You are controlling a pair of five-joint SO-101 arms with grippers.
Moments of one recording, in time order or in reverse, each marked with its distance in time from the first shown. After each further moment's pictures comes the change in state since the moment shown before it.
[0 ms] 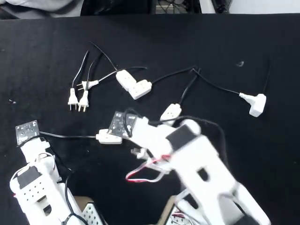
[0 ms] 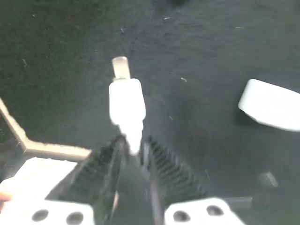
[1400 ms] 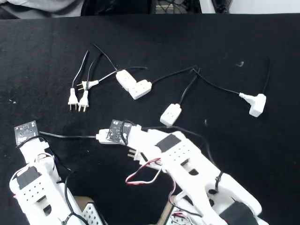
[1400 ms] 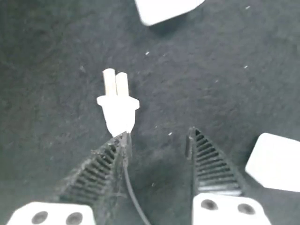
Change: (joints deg) left arm -0.5 0.0 0.0 0.0 0.0; right arm 1.1 2.9 17.9 -35.8 5.0
